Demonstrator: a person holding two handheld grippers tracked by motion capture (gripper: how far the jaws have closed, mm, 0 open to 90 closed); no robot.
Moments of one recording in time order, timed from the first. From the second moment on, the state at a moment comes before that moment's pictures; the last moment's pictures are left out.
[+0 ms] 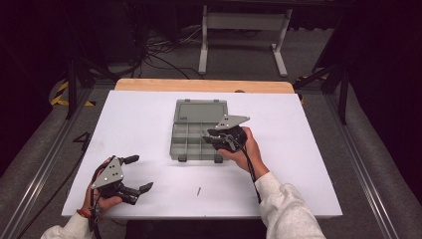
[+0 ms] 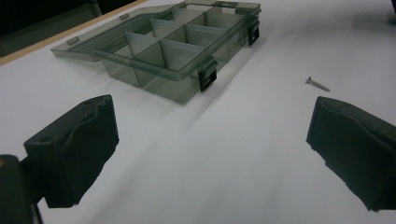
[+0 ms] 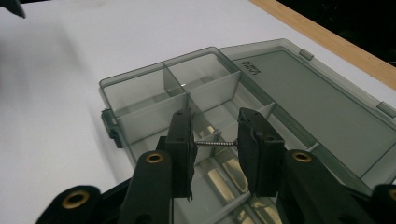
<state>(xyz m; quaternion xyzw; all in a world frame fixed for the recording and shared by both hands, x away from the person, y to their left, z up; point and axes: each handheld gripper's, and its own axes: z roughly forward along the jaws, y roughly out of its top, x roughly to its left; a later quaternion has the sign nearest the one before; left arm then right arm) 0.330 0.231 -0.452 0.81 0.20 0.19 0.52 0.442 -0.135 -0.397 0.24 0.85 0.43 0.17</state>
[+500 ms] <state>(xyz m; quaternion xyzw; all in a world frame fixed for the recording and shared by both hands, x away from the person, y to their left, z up) 0.331 0.231 -0.453 0.81 0.20 0.19 0.52 0.474 -0.132 -0.403 0.27 0.85 0.41 0.17</state>
